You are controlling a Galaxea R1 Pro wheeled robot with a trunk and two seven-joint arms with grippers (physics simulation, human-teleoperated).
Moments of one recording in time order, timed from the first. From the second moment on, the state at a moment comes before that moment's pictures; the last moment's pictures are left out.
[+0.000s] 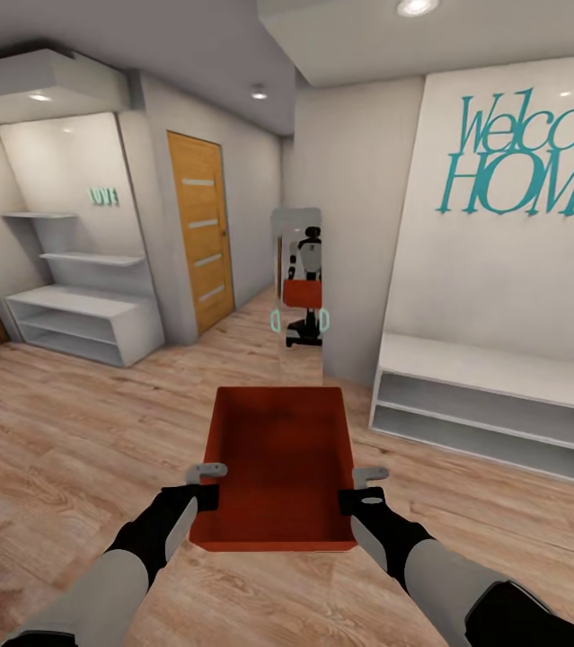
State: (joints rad) left arm -0.69 -0.06 -0.03 -0.50 0.08 0.41 0.11; right arm -0.79 0.10 0.58 -0.23 -0.48 0.11 -0.29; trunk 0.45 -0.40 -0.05
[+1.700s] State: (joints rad) left arm -0.69 -0.06 -0.03 -0.50 0.08 0.41 0.11; right arm -0.79 0.10 0.58 -0.23 -0.48 0.11 -0.29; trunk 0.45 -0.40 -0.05
